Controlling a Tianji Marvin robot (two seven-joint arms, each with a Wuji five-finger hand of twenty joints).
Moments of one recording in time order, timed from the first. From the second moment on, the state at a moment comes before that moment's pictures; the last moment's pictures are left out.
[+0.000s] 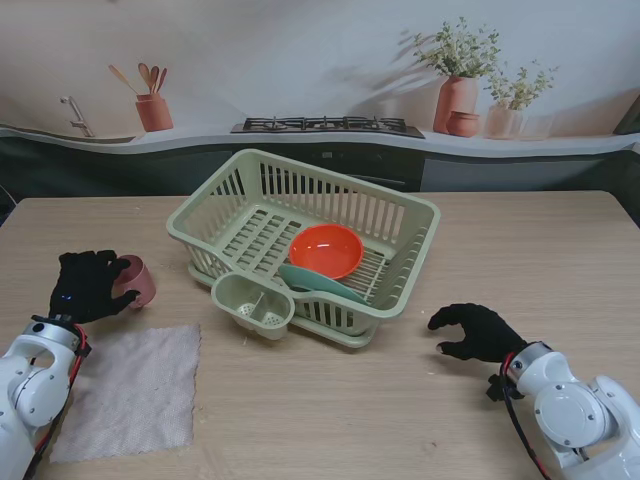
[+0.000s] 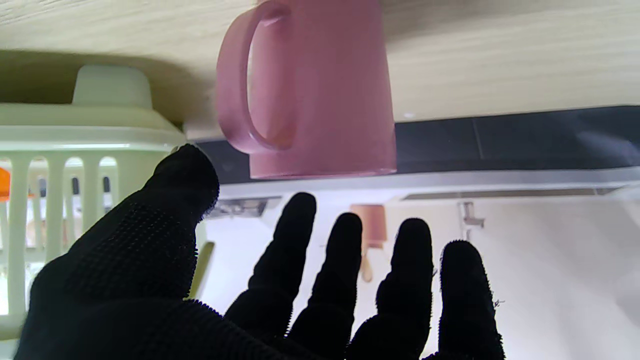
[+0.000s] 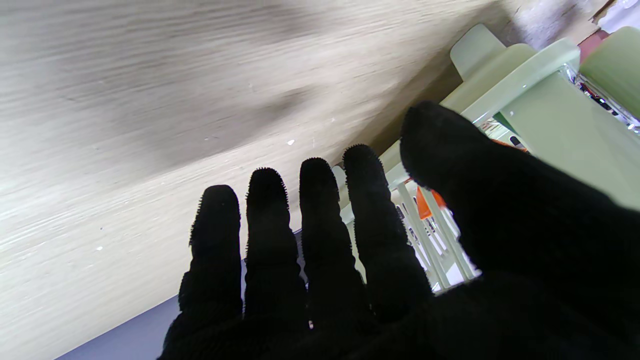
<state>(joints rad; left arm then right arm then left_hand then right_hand) 1.64 -1.04 -1.60 -1.31 1.16 -0.28 0.37 -1.84 -1.06 1.54 -1.65 -0.57 -0.26 0.20 0.64 -0.45 0.61 -0.13 0.62 0.27 0.38 0.31 0.41 0.32 0.54 0.42 0.27 0.44 0.57 0.64 -0.08 0.43 0.96 0.50 0.61 -0.73 1.04 -0.14 0.68 0.15 0.59 0.31 0.63 0.19 0.58 0.34 0.50 0.19 0.48 0.34 0.16 0.19 0.97 0.53</state>
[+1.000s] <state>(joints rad) 1.59 -1.03 -1.54 -1.26 1.15 -0.22 0.33 -1.84 -1.06 1.53 -1.66 -0.56 -0.24 0.20 0.64 -0.44 0.60 -0.13 0.62 0.27 0.38 0.31 0.39 0.33 0.55 0.42 0.27 0.45 0.59 0.64 -0.04 0.43 1.02 0.50 0.61 -0.73 1.04 -0.14 0.68 0.15 0.59 0.31 0.63 0.19 0.58 0.34 0.50 0.19 0.48 0.34 0.16 0.19 0.97 0.53</state>
